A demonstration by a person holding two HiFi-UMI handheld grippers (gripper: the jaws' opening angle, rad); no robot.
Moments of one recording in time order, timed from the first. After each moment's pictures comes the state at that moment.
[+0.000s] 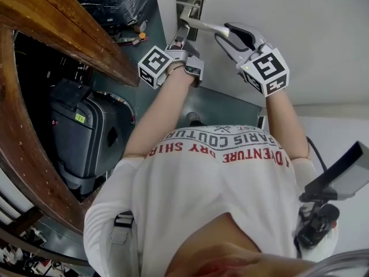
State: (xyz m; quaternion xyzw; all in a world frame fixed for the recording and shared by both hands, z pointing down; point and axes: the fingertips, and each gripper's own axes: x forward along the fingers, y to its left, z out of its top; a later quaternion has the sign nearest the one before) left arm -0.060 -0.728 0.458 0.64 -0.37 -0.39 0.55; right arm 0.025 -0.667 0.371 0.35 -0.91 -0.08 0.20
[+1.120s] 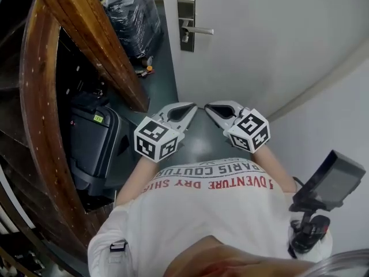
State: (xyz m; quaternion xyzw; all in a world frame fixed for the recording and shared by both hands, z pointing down) left arm -0.044 -0.342 0.379 0.95 -0.29 0.10 0.13; right arm -0.020 -0.339 0.400 0.30 -0.94 0.08 0.15
